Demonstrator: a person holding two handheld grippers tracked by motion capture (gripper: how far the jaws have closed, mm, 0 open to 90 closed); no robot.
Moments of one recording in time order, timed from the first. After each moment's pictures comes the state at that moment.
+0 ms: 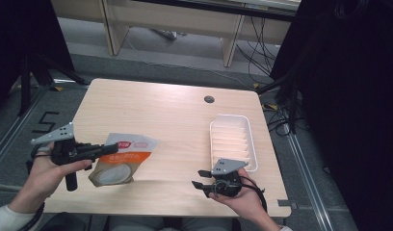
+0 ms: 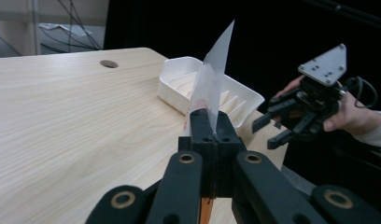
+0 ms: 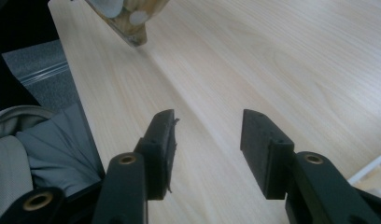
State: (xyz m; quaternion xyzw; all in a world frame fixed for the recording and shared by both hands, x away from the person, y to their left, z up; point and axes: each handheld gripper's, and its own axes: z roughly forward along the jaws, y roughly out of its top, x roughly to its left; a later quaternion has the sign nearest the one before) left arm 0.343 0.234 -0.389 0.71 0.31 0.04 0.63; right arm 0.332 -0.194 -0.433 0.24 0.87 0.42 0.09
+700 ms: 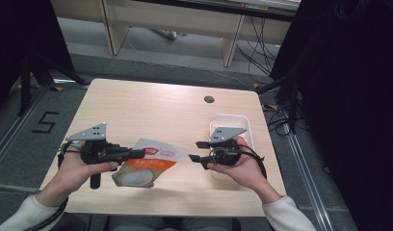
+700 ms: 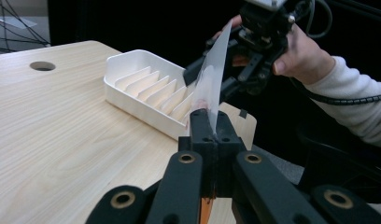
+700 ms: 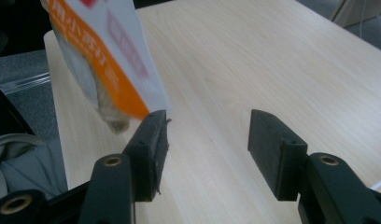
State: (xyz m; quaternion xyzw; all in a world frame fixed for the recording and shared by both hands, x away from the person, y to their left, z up) left arm 0.351 0.172 -0.379 0.74 0.25 -0.01 0.62; right arm 0.387 -0.179 -0.373 0.21 0.87 0.43 0.11
